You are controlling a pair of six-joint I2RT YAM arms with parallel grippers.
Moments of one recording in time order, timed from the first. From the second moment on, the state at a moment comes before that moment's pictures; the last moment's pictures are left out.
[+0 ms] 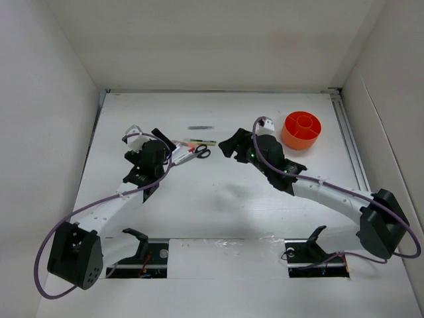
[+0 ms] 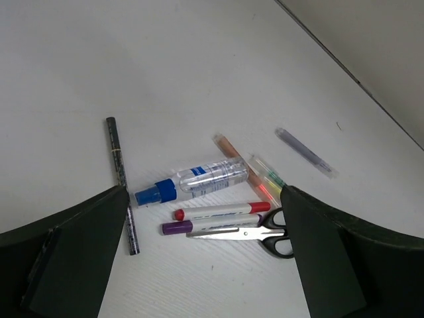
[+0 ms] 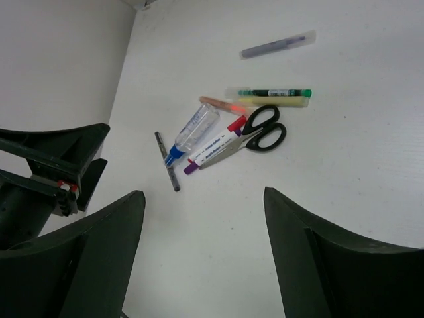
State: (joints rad) left arm -0.41 1.08 0.59 0.05 -0.65 -0.77; right arm 0.77 1.32 0.86 0.18 0.23 0.81
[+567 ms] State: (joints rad) left arm -0.41 1.16 0.68 -0.13 -0.69 -0.90; right arm 0.76 1.33 0.86 0.18 0.22 0.82
